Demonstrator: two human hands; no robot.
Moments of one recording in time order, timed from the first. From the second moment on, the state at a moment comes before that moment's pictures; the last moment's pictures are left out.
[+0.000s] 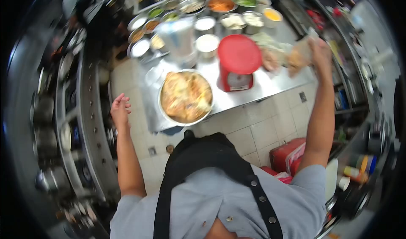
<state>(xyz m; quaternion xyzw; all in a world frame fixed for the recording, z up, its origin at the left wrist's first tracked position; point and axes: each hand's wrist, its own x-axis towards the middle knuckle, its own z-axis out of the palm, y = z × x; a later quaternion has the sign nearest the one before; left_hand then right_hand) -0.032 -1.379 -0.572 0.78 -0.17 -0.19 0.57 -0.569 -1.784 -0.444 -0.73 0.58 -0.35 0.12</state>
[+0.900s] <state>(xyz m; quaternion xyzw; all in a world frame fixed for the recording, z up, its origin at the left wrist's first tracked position) 0.125 -1.090 -0.775 0.92 0.01 -0.22 0.32 -0.552 -1.774 -0.514 -0.64 0.68 -0.34 0.14</state>
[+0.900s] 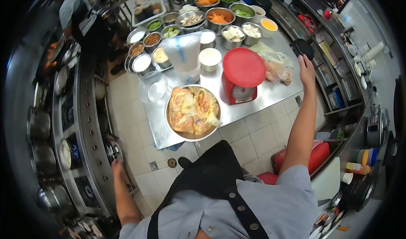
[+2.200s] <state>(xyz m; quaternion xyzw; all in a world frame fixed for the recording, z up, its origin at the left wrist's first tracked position) -0.502 -1.669 -0.546 0.42 -0.58 -0.45 0.54 -0.601 -1.684 -0.616 -0.53 0.29 -0.56 0.57</state>
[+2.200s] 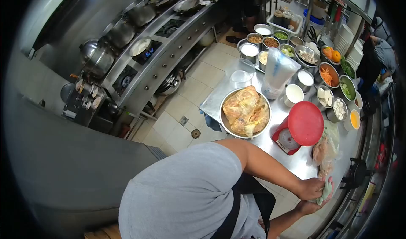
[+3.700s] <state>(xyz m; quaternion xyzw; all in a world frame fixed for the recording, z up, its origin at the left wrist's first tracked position) 0.071 -0.805 -0.598 0.81 0.24 0.13 0.51 0.081 -1.234 -0.463 -0.84 -0.12 0.05 0.52</state>
